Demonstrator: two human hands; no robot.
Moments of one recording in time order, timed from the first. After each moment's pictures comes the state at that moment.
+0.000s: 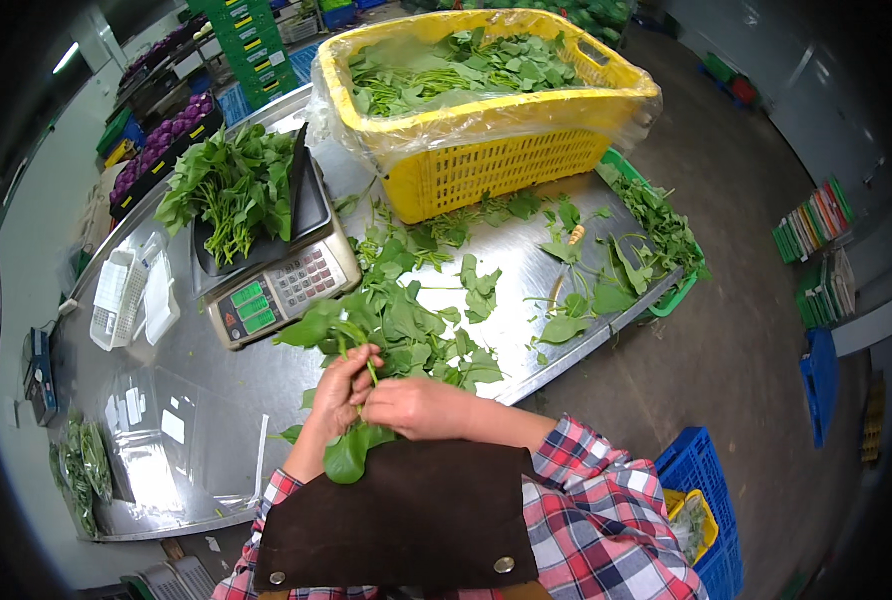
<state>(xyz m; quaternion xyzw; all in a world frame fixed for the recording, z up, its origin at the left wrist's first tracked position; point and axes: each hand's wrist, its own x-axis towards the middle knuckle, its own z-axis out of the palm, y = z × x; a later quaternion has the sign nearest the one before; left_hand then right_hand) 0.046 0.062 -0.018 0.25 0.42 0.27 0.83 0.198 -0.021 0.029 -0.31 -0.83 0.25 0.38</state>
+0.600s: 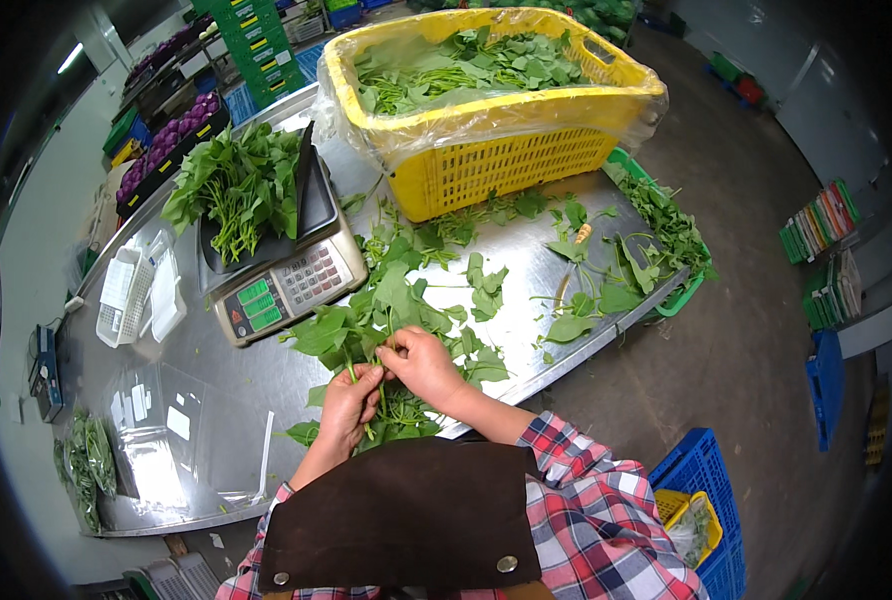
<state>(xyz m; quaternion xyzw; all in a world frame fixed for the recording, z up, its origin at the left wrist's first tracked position) 0.046 0.030 0.008 0.34 0.47 0.25 0.77 0.191 0.005 0.005 -0.63 -0.47 0.39 0.48</state>
